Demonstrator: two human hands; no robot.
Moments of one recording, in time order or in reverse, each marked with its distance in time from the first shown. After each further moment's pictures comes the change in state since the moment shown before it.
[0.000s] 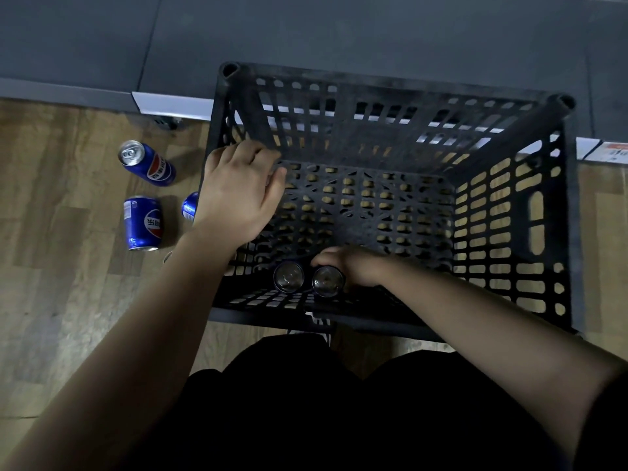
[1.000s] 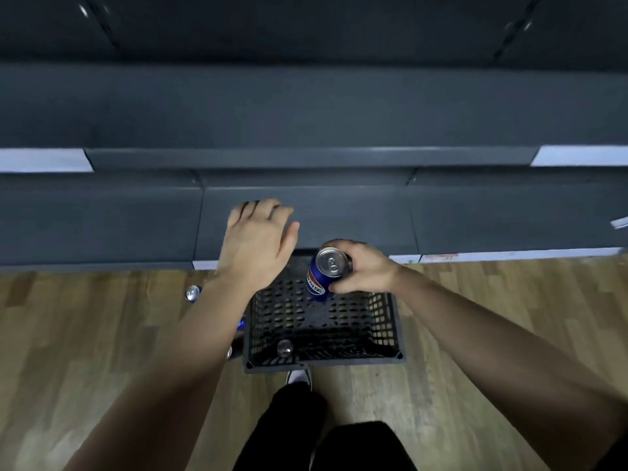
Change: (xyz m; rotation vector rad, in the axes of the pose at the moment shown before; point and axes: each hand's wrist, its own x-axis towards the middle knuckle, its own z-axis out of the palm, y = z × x) left_hand 0.071 0.136 -0.462 -0.006 0.017 0.138; right_hand -0.380 -0.263 -0.302 0.490 0.609 0.101
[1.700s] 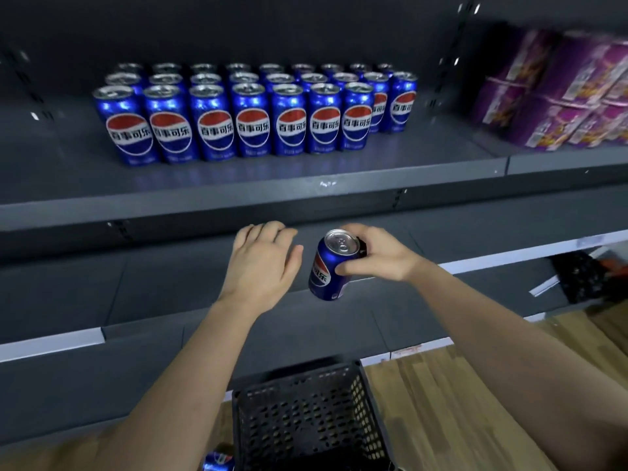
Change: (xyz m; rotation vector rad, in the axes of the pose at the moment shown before) left_hand 0.104 0.069 -0.224 0.011 0.251 0.246; right_hand -0.106 -0.215 -0.217 -0.037 0.420 -0.188
